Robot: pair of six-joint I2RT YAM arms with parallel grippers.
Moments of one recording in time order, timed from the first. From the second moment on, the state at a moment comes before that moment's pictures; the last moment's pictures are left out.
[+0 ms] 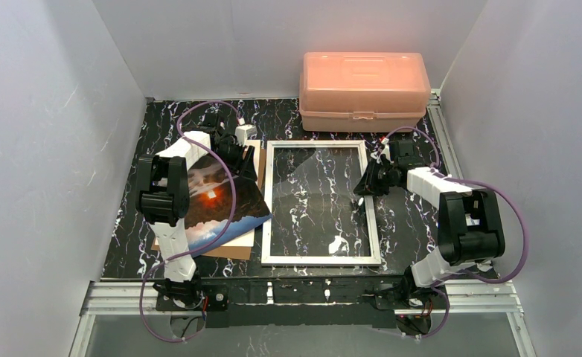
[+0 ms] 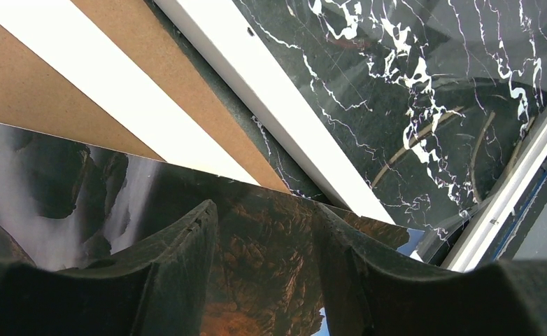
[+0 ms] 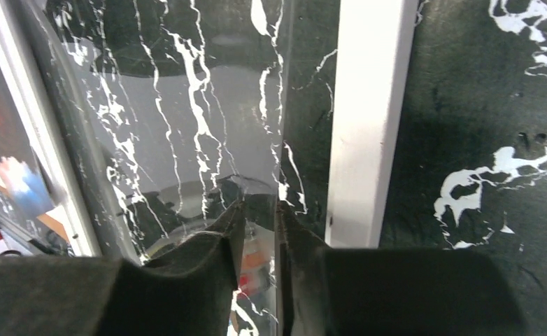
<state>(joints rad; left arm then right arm) -0.14 1.98 1.41 -0.72 0.72 0.38 0.15 1.56 0.84 -0.29 -0.46 0.39</state>
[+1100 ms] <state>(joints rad) -0.13 1.98 1.41 -0.75 0.72 0.39 0.16 1.56 1.03 -0.41 -0.26 0.36</state>
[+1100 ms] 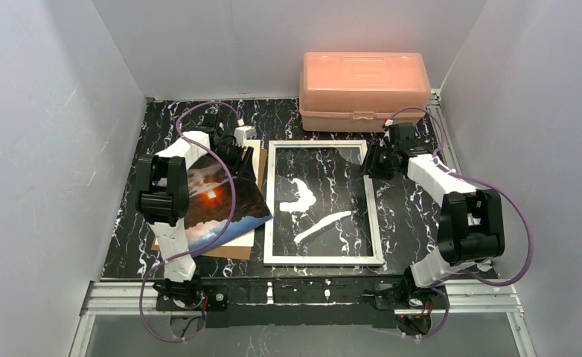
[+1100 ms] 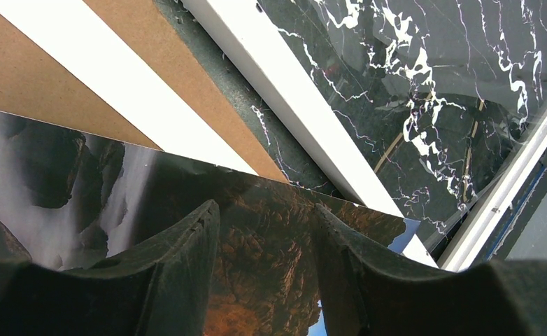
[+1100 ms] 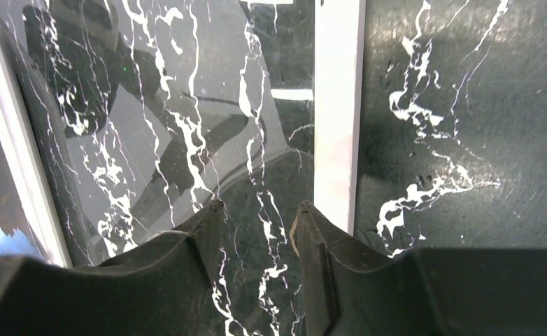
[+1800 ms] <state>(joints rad) -0.13 1.98 1.41 -0.76 0.72 0.40 0.36 1.40 0.93 -0.45 -0.01 0.37</state>
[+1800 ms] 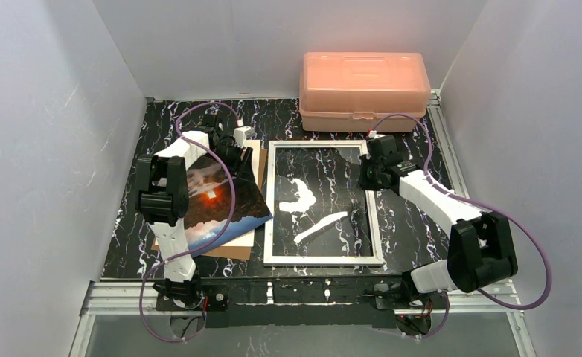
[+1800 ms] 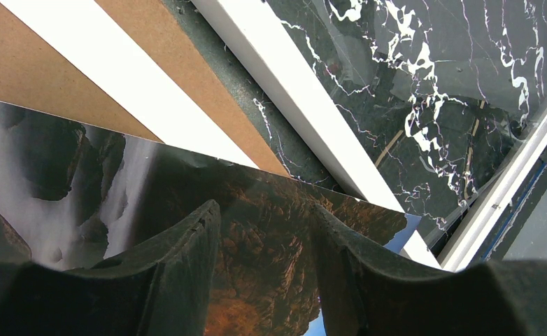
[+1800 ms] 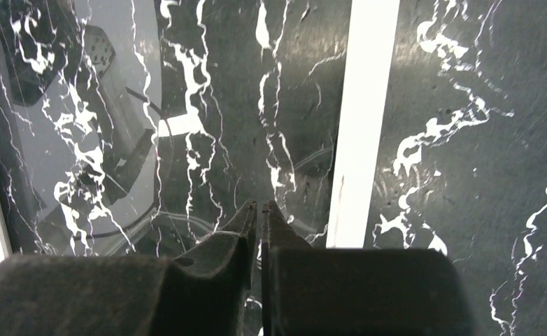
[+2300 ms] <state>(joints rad) -0.13 1.98 1.40 -0.77 0.72 0.43 0.38 1.39 0.88 -0.51 -0.04 0.39</state>
